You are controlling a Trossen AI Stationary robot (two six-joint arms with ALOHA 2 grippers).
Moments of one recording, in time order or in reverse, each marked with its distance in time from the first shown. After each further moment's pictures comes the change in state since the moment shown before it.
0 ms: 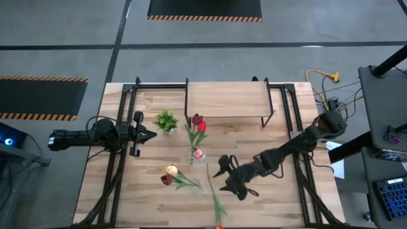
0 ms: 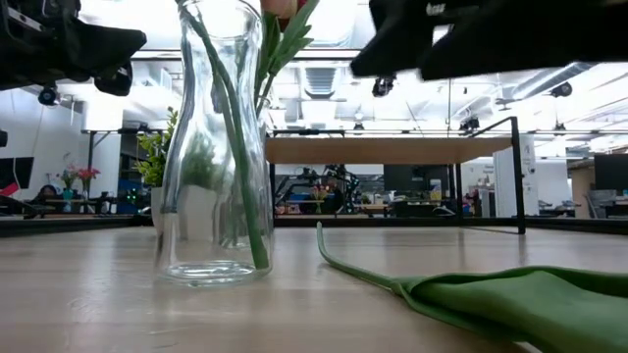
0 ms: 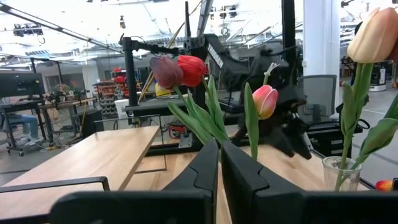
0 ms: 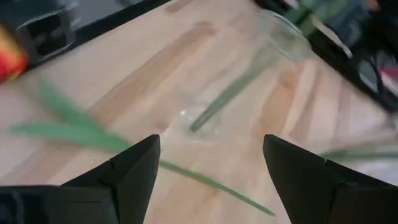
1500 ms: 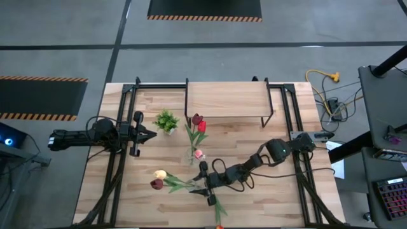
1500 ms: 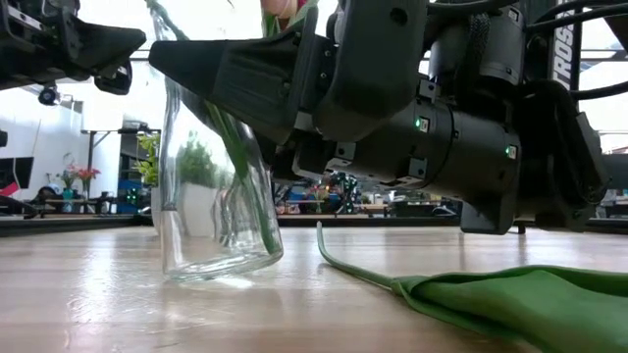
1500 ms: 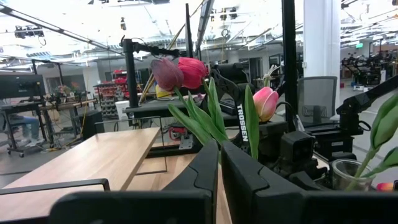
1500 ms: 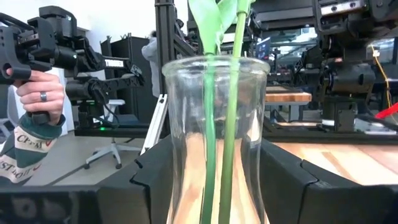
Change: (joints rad) left arm 0.000 0.000 0.000 0.007 -0.002 0.000; right arm -0.072 0.827 0.236 1.396 -0.010 0.344
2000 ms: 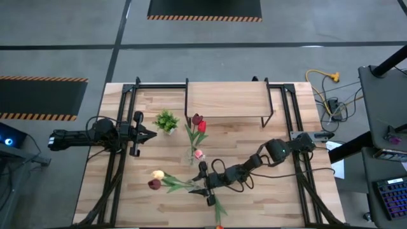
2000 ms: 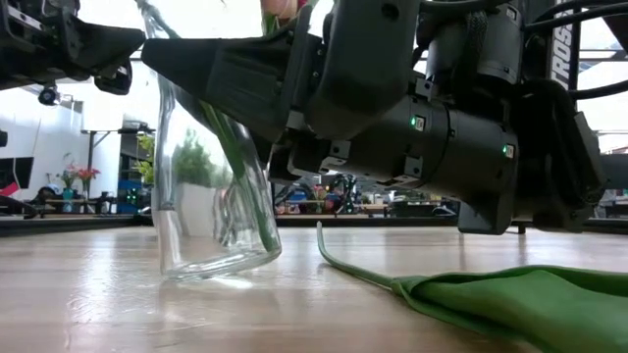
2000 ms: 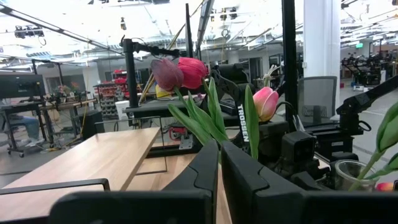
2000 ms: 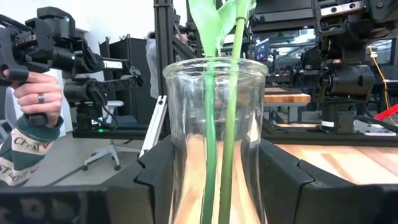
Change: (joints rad) left arm 0.000 0.000 0.000 0.000 0.000 0.000; right arm 0.000 0.002 0.016 -0.001 0.010 0.001
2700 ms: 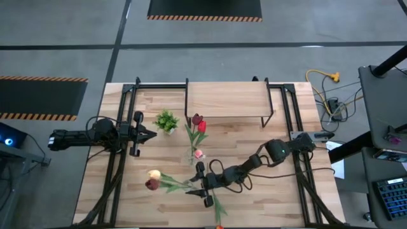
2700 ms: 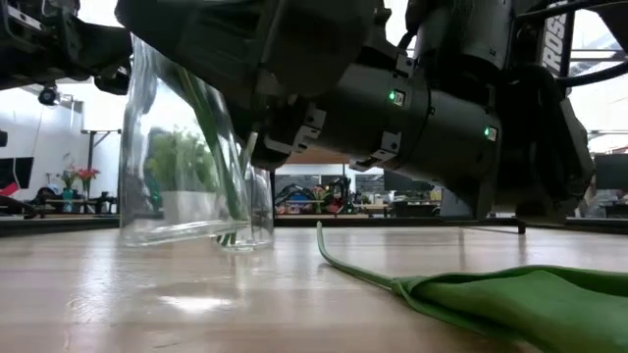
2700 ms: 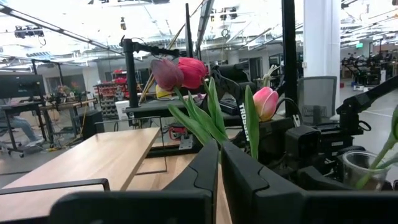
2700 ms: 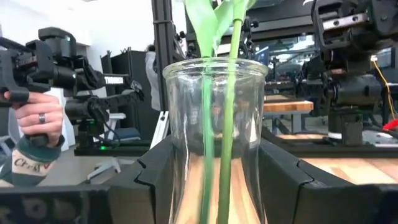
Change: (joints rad) left arm 0.000 0.000 0.000 0.000 0.000 0.000; right arm 0.001 0.002 0.069 -0.005 0.002 0.021
